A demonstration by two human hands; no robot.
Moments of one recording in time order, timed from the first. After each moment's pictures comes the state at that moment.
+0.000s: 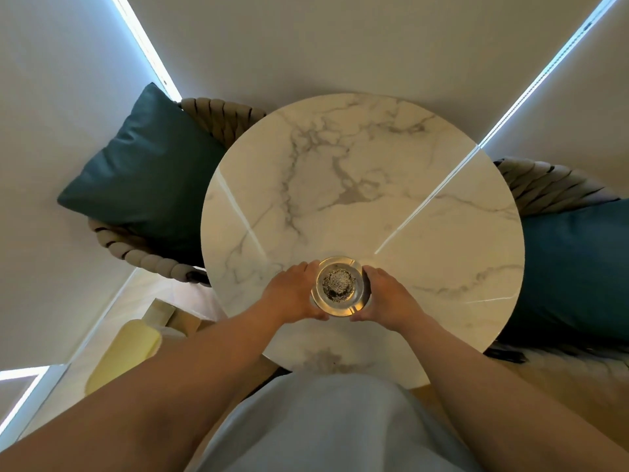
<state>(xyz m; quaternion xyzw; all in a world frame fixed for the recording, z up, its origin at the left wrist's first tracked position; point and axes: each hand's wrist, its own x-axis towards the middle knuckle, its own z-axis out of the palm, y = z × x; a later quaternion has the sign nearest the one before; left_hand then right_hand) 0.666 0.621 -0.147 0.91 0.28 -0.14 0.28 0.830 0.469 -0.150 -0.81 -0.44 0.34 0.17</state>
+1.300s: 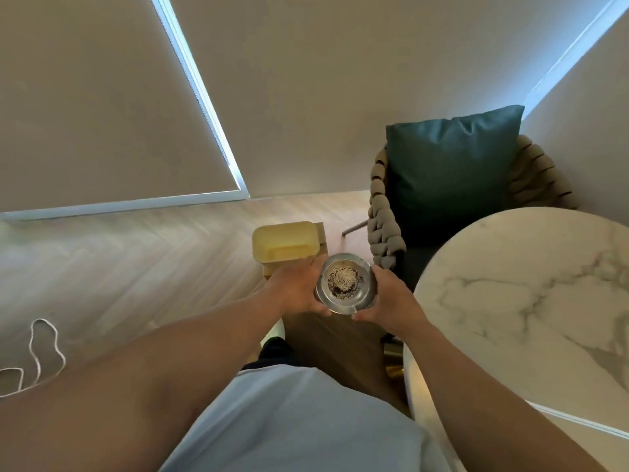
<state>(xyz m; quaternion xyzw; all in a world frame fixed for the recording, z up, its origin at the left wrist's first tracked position) 0.318 0.599 -0.147 0.69 0.65 0.04 0.30 0.539 0.639 -0.155 -0.52 -0.78 0.35 0.02</state>
